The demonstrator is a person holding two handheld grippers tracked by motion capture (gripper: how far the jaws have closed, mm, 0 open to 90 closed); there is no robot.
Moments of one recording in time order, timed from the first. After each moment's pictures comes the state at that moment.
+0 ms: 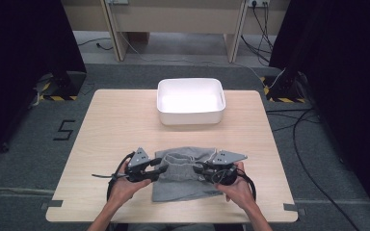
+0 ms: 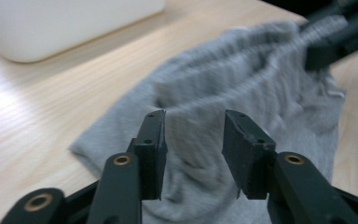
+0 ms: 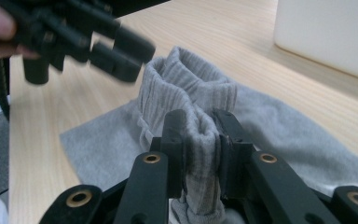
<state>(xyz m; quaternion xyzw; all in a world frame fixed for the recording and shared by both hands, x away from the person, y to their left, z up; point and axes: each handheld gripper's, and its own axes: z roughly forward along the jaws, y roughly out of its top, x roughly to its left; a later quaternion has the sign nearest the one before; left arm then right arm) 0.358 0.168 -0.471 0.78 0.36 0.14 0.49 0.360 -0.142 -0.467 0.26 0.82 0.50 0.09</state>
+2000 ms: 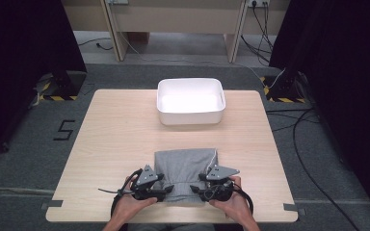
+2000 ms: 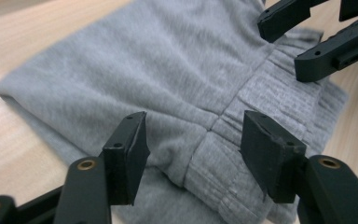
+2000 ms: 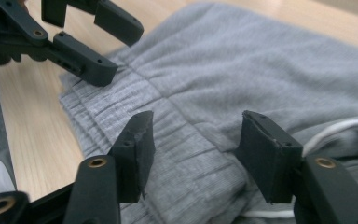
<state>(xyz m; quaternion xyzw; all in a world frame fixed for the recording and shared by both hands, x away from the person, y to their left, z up) 0.319 0.146 -0.498 0.81 0.35 0.12 0.45 0.329 -0.132 -0.490 0.29 0.84 0.44 0.09</state>
